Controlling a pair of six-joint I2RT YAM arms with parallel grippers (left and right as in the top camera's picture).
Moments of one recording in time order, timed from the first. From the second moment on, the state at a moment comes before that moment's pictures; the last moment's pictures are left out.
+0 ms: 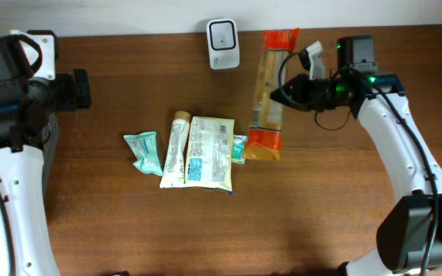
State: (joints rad) left arm 0.20 1.47 1.70 -0.97 0.00 0.18; right arm 0.05 1.73 1.48 -0.76 -0.78 0.23
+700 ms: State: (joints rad) left arm 0.20 1.47 1.70 -0.97 0.00 0.18; right arm 0.44 1.98 1.60 0.05 0.18 -0.70
